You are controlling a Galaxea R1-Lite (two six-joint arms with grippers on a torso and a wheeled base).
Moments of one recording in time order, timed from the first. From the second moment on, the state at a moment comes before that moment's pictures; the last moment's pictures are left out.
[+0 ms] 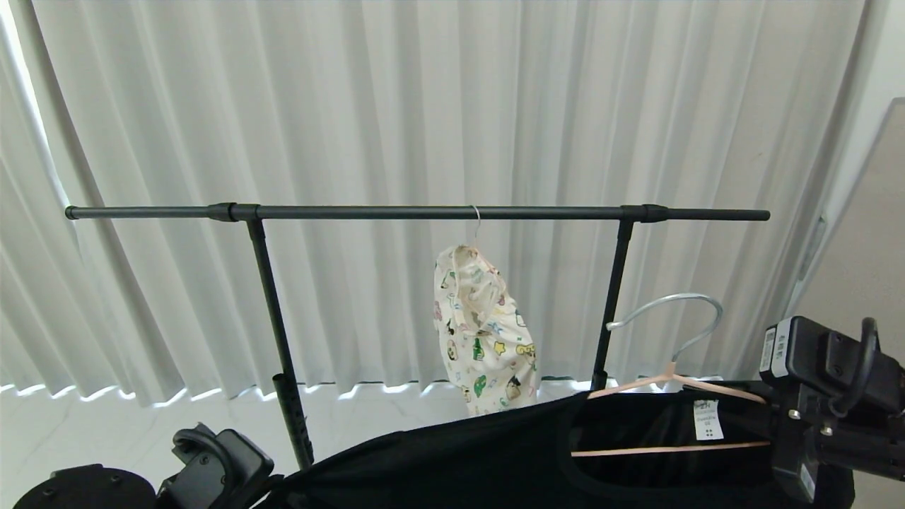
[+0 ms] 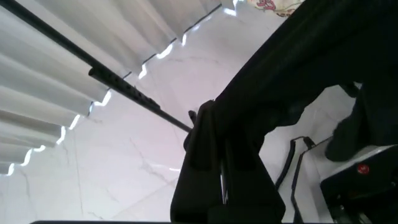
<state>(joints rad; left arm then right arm) -0.66 1.28 -0.08 -0.56 0.31 0.20 0.58 1.22 -0.58 -0.17 0.19 -0.55</state>
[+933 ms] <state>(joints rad) -0.17 1.17 -0.24 -0.56 0.30 0.19 0.29 1.02 -0.47 0.12 -0.04 -0.48</state>
